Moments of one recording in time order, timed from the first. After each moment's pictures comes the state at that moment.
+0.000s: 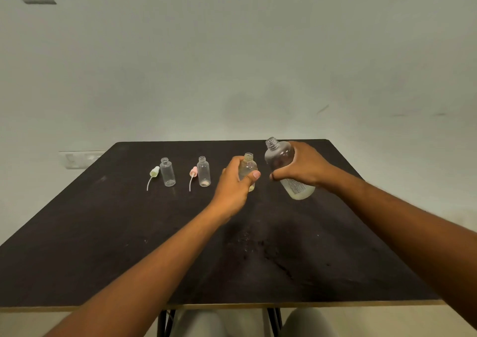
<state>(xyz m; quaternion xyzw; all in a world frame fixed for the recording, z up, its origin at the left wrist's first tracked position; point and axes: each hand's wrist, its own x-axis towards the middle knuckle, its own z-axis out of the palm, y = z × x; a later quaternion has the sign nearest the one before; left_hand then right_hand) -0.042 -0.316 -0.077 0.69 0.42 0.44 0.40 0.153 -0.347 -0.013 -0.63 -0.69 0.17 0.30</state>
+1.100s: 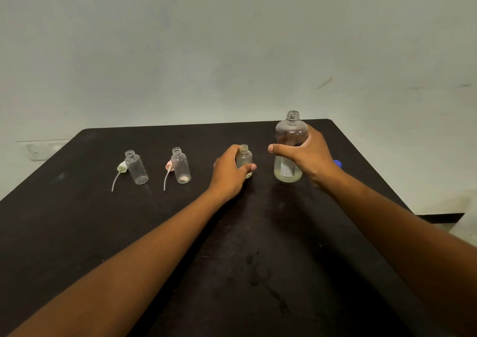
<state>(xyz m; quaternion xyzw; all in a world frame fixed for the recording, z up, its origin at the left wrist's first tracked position) 0.008 -0.213 -0.129 0.73 0.50 0.37 0.30 0.198 -0.275 -0.078 -0.60 -0.53 0.24 0.54</state>
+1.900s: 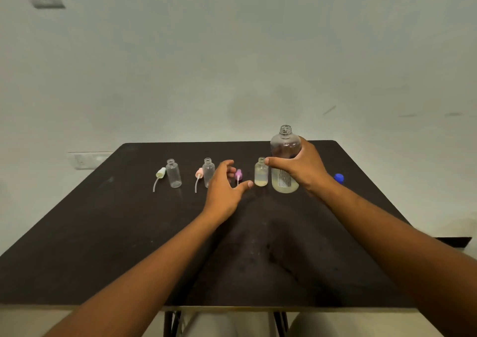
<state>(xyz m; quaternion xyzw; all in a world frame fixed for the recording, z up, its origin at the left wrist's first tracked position) -0.065 -0.289 -0.103 0.68 0.49 0.46 0.31 0.137 -0.325 -0.037 -0.58 -0.57 0.23 0.54</state>
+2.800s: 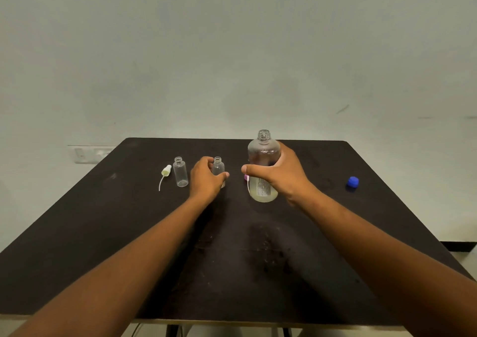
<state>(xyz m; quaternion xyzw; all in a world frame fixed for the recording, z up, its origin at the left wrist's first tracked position) -0.117 -0.217 -0.109 0.62 0.61 0.42 0.25 0.064 -0.308 -0.046 -0.53 -0.59 0.28 0.54</state>
